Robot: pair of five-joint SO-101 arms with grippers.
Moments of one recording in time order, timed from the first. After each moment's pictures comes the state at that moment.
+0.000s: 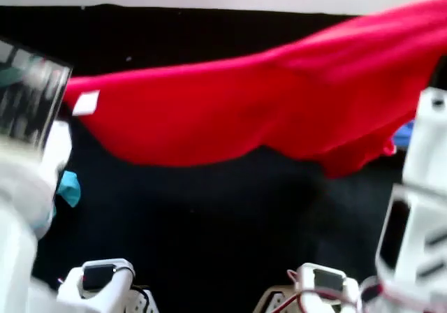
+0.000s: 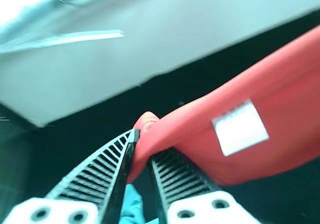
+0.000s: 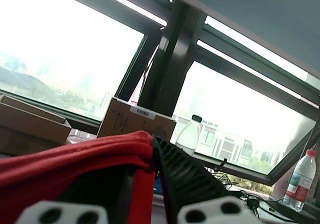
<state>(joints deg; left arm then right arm) -14.2 -39.1 -40.2 100.4 -24.0 8.5 -46.9 -27.1 50.4 21.4</state>
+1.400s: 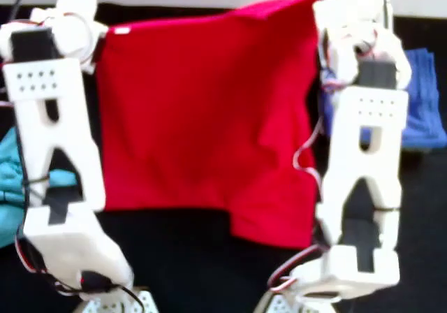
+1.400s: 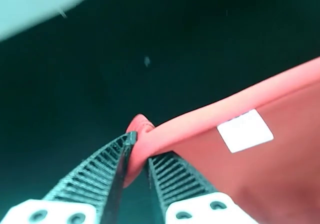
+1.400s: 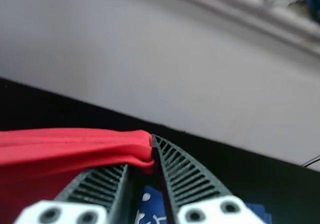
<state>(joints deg) -15.5 17.8 -44.6 83.3 -24.0 -1.3 3.0 -21.8 46.6 21.3</state>
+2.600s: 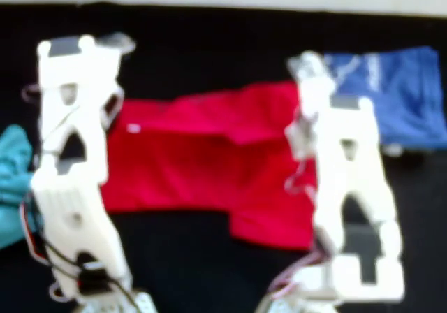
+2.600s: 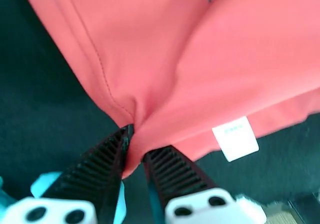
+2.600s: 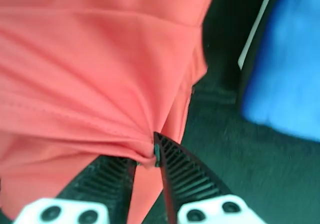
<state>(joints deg) -16.8 36.1 -35.2 100.4 -28.0 -2.2 -6.5 21.4 67.6 21.3</state>
